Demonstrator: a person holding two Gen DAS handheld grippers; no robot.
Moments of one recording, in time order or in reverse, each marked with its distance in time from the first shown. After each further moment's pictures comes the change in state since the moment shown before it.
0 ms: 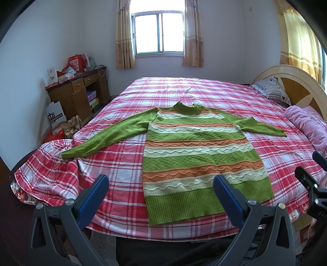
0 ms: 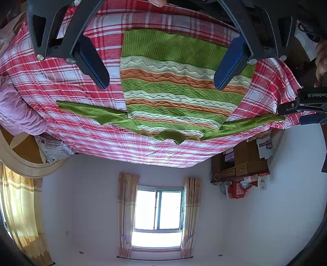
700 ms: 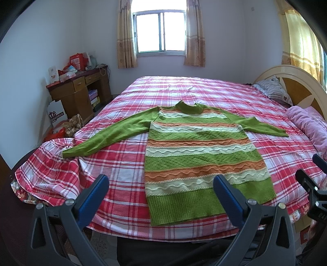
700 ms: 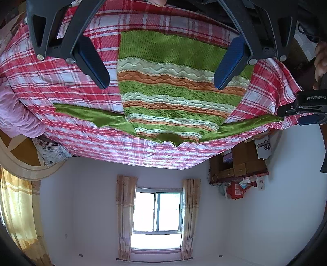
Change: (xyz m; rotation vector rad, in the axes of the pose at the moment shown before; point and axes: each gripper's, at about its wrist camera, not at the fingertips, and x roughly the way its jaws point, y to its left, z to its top) left arm 0.001 0.007 0.002 -0.005 0.006 0.003; right arm 0.006 0.003 -0.004 0.008 0.016 0.020
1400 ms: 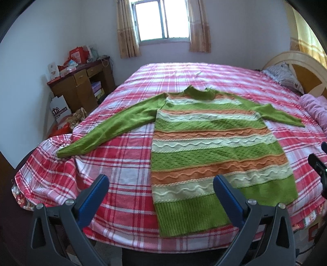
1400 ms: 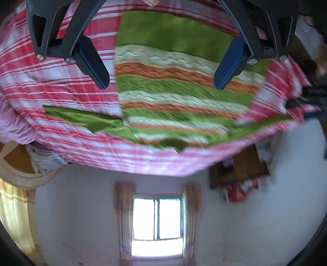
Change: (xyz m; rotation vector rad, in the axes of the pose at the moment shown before) left arm 0.073 -0.002 0.003 0.044 0.090 0.080; right arm 0.081 -0.034 0.000 0.015 0.069 0.007
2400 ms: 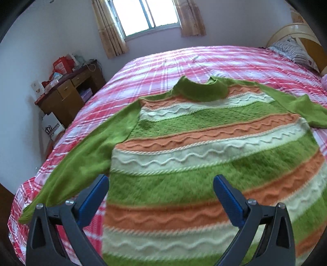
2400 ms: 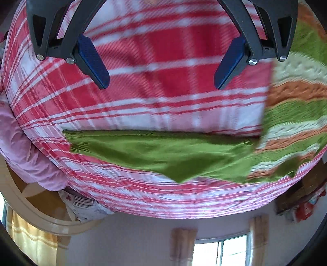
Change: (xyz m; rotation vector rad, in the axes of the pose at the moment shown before) left arm 0.200 -0.085 0.107 0.129 0.055 0.088; right arm 0.209 -0.217 0.001 0.186 0.306 -0.310
